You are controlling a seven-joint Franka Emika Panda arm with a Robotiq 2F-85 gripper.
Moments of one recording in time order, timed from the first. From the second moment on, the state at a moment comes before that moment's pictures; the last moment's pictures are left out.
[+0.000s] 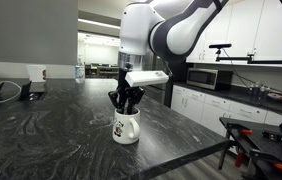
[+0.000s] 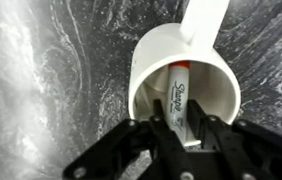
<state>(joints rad) 0.25 0.52 -0.07 -1.94 -0.27 2.55 1.04</state>
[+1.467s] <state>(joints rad) 0.05 0.28 -0.05 -1.92 0.00 2.13 0.47</state>
